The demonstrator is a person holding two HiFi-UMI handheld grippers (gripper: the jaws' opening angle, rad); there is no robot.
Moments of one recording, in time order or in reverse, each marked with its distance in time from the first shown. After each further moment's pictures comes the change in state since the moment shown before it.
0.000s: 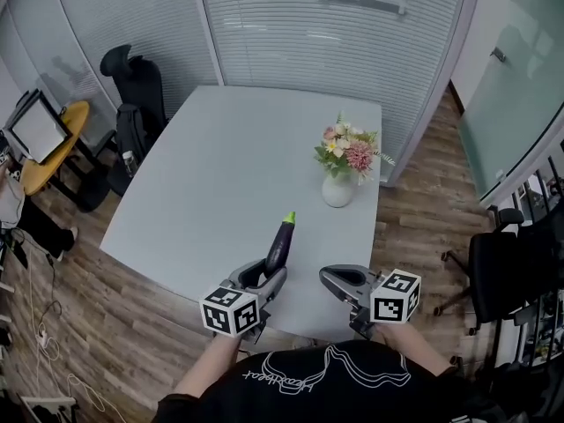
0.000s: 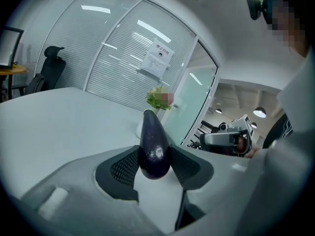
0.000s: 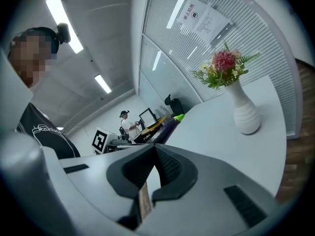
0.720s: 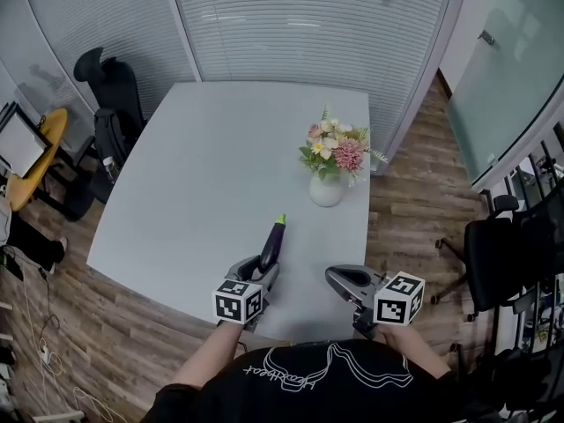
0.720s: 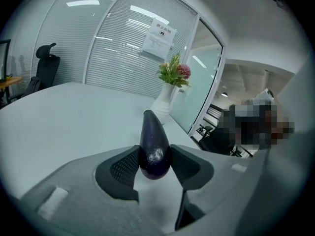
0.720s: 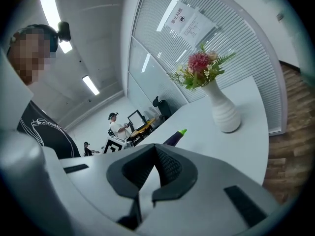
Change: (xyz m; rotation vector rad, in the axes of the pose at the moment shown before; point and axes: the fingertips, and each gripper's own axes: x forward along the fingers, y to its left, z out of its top) left arm 0.076 0.065 -0.048 0.086 0.152 0.078; right arm -0.013 -0.055 -0.005 0.052 -0.025 -0.125
